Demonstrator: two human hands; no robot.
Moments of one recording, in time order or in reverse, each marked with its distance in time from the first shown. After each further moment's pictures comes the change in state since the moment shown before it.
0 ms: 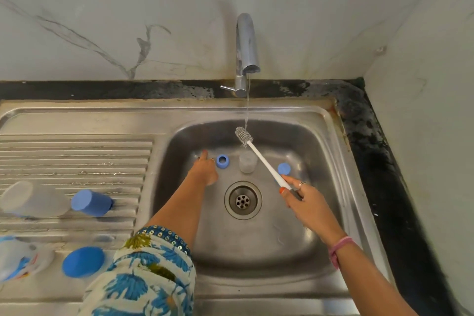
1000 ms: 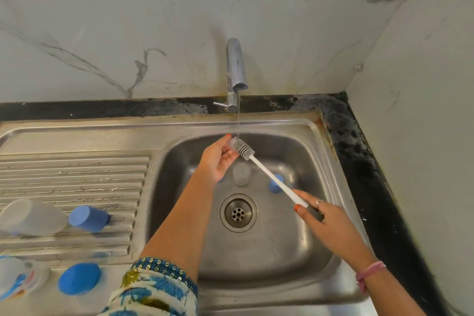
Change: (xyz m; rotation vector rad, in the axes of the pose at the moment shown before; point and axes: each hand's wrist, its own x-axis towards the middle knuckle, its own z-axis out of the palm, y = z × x) left_hand -0.035 0.072 -0.066 -2.093 0.038 0.005; right_hand -0.040 0.012 -0.047 -0.106 0.059 -0.186
